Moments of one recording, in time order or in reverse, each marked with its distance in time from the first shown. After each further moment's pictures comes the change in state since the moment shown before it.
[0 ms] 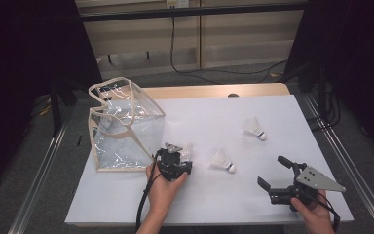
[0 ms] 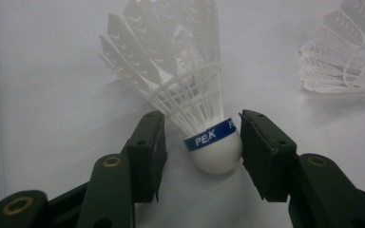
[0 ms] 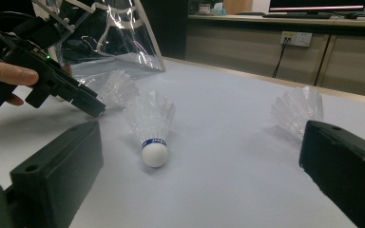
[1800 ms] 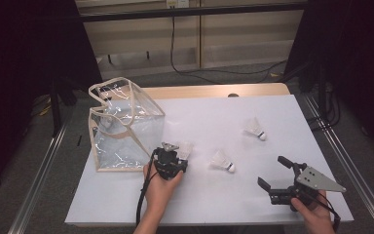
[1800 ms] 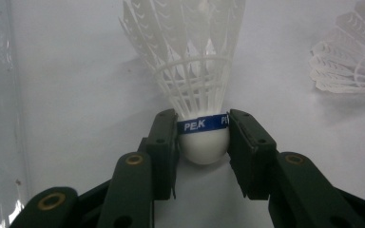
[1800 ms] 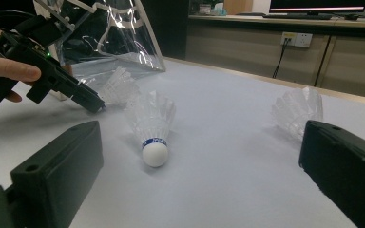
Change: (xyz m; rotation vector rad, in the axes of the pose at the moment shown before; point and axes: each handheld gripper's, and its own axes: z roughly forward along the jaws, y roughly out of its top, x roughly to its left) left arm 0.010 0.001 -0.003 0.011 0.003 -0.010; right arm 0.001 0.000 -0.001 0.001 -0.001 -0.004
